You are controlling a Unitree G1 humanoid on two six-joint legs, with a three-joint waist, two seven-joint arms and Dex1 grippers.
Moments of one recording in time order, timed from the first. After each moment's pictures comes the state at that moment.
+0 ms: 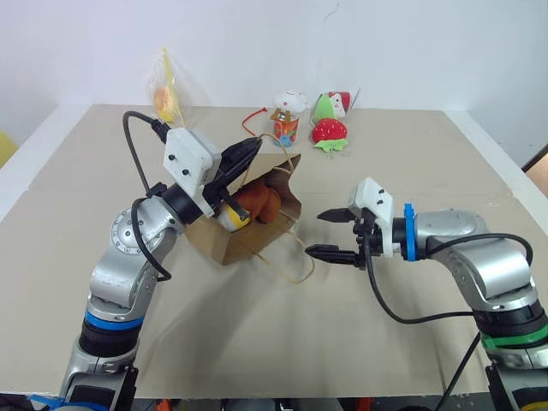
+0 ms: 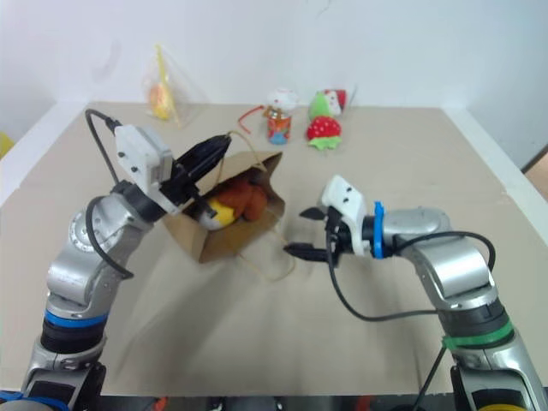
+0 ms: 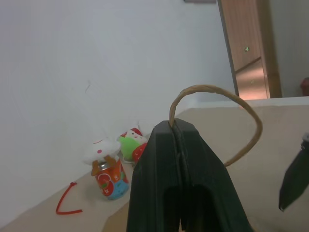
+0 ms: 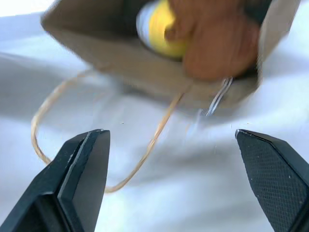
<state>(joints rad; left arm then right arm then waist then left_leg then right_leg) -0.50 0.36 -0.03 -0.43 -0.33 0.30 -0.49 -0.50 -0.75 0.09 -0.32 0.41 0.81 0.99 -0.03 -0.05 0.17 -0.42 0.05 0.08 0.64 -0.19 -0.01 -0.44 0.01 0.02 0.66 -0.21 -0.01</state>
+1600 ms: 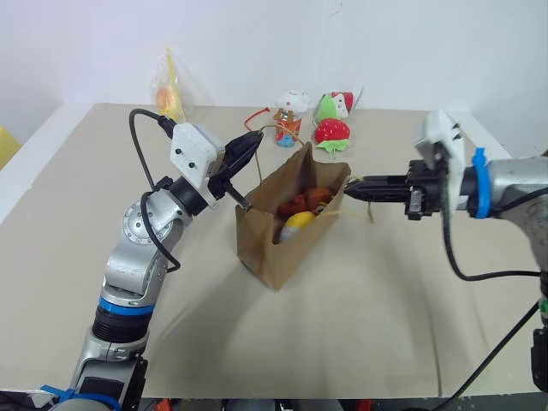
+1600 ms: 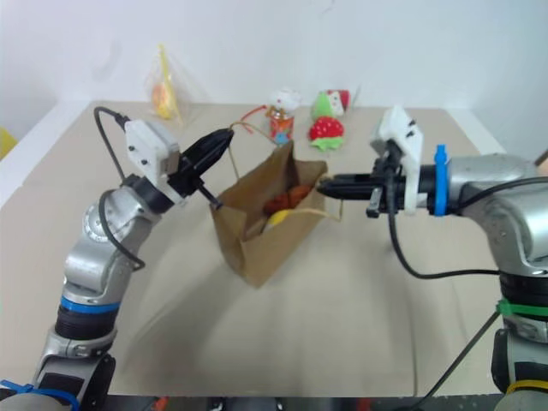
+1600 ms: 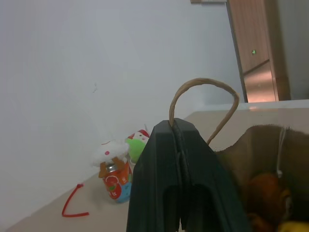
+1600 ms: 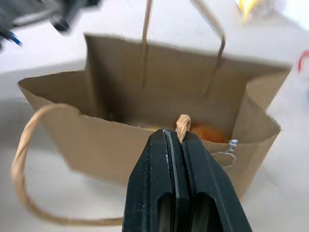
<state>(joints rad) -0.55 0.31 -0.04 -0.30 -0.28 0.21 -0.49 -0.68 -0.94 -0.04 -0.25 0.63 0.90 1.04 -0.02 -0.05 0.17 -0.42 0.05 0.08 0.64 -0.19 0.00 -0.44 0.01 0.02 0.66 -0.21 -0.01</state>
